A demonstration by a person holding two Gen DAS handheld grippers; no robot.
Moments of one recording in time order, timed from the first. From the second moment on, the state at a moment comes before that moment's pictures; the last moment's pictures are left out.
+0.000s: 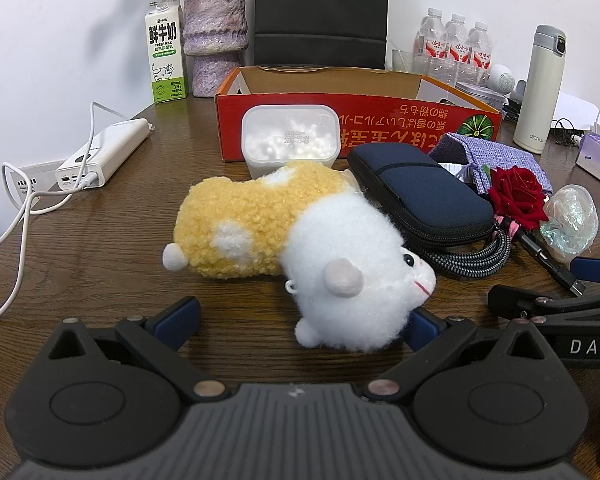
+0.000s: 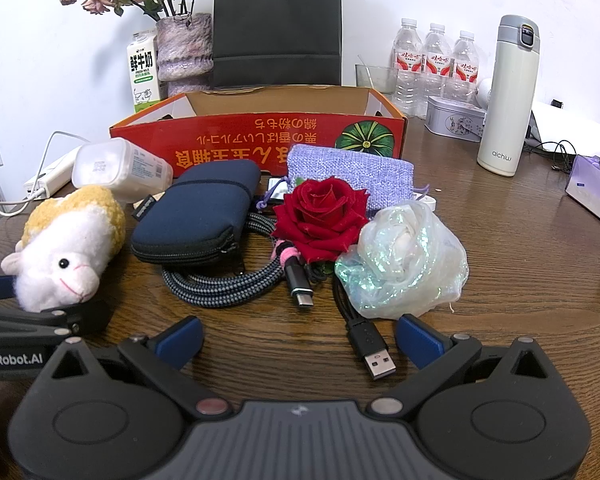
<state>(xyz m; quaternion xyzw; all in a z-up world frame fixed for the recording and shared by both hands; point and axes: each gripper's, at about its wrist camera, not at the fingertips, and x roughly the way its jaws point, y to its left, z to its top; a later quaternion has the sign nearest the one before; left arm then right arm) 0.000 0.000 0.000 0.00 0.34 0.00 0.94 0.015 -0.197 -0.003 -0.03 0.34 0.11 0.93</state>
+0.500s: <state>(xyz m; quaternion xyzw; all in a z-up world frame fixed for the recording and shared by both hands) 0.000 0.000 0.000 0.00 0.34 0.00 0.94 0.015 -0.197 -0.003 -0.03 0.34 0.11 0.93</state>
